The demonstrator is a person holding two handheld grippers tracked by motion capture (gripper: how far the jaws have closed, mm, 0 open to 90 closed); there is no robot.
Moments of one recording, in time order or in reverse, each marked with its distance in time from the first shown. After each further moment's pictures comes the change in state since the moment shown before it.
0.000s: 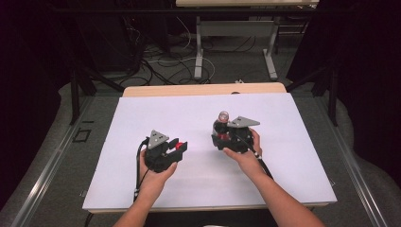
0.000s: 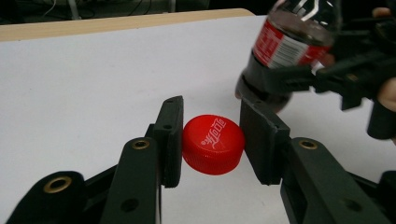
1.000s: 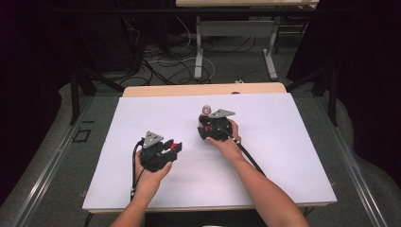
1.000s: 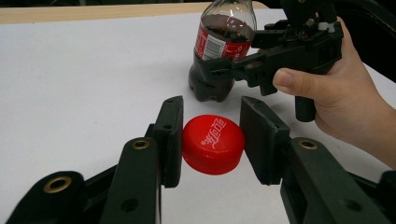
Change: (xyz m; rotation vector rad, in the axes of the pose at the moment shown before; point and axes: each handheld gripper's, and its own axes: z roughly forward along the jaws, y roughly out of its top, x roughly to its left) left arm 0.019 -0.010 0.006 0.033 0.017 -0.032; right arm -0.004 -0.001 0.094 0.040 0.005 -0.013
